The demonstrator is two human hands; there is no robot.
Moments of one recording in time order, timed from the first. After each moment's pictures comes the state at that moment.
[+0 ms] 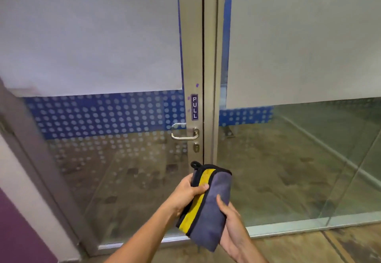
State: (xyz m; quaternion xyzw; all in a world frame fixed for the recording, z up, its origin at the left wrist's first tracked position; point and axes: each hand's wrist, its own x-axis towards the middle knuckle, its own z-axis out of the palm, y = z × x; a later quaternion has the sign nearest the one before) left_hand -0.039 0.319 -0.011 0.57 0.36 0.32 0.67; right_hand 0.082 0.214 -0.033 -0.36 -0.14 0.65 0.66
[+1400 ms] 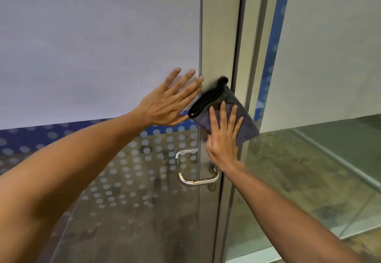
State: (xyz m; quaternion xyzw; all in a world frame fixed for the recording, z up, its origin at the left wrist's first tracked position) left_hand -0.058 0.753 0.185 0.81 0.08 0.24 -0.53; right_hand 0.119 0.639 0.065 -0.67 -0.58 -0.27 0.37
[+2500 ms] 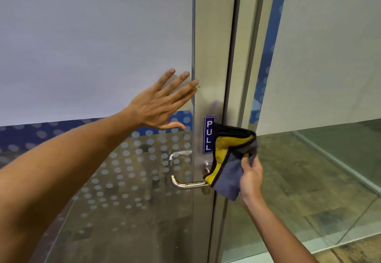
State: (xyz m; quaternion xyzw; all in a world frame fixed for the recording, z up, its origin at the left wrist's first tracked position) left_hand -0.060 0.748 0.190 0.82 0.09 0.20 -0.52; right_hand 0.151 0.564 0.015 -0.46 -0.28 0.24 0.81
